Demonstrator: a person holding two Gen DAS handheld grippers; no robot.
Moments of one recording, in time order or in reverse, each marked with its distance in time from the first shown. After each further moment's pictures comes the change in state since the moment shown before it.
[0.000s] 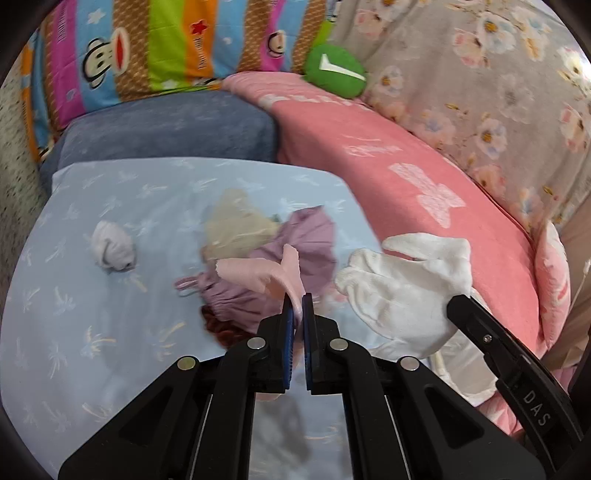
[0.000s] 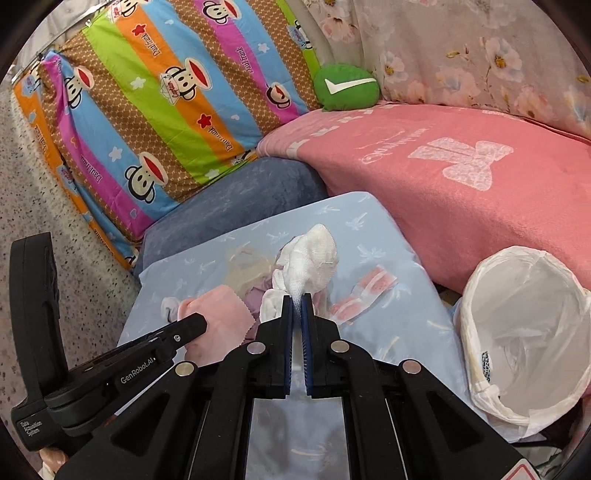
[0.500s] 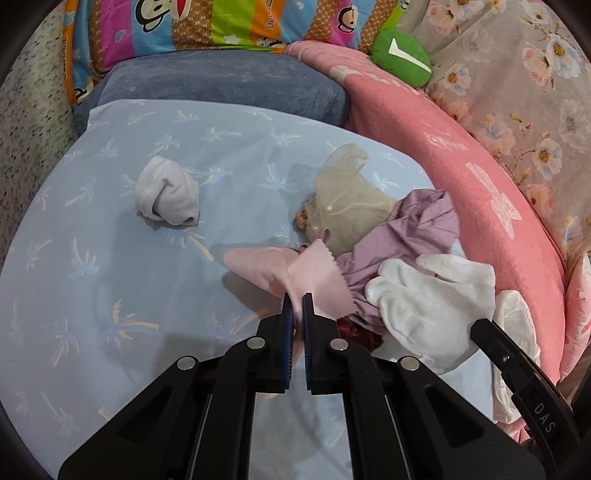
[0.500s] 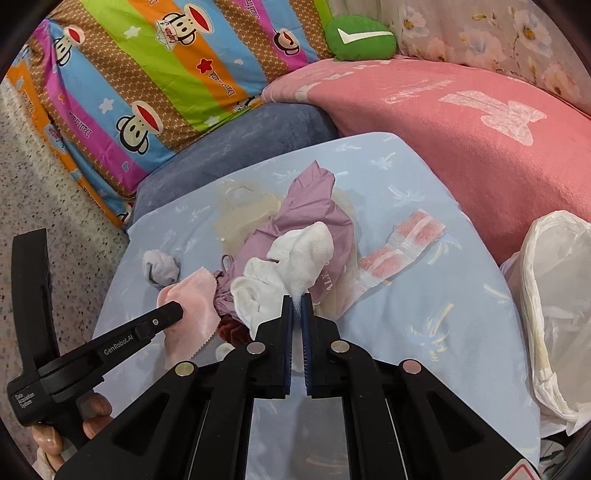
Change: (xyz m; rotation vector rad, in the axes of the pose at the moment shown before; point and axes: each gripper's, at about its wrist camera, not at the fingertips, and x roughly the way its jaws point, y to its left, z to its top) left arm 0.031 0.090 -0.017 -0.174 0.084 0.116; right arm 0.083 0.030 -0.033 -0.050 0.180 0.016
